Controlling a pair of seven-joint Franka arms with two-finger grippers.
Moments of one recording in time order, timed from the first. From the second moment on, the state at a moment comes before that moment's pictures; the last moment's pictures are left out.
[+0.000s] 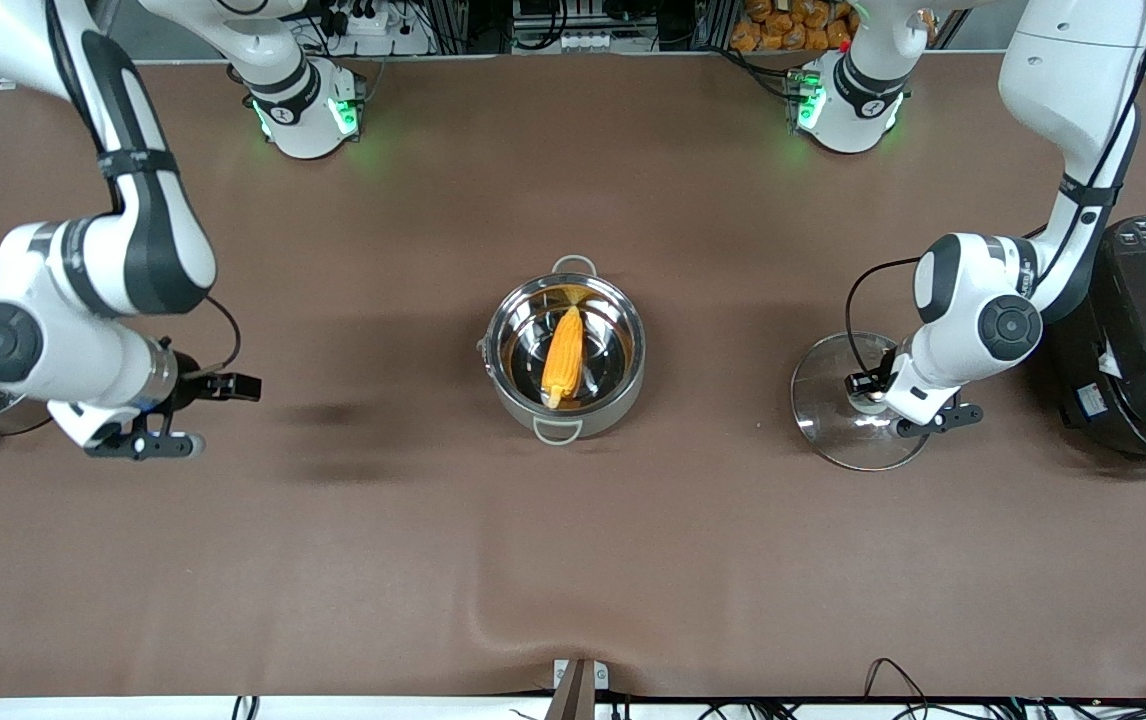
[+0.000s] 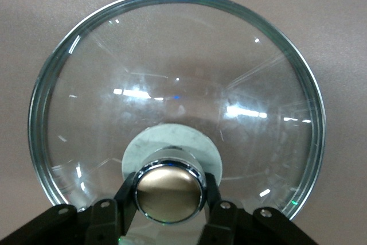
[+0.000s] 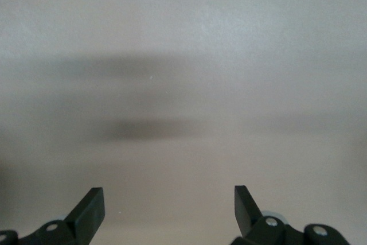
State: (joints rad) left arm 0.00 0.42 -0.11 -2.08 0.03 2.40 -0.32; right arm 0.02 0.30 0.05 -1.80 -0.03 1.98 0.07
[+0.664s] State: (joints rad) left arm 0.01 0.39 -0.11 -2.02 0.03 2.40 -0.33; right arm -0.04 0.04 0.06 -1.82 -0.03 1.76 -0.08
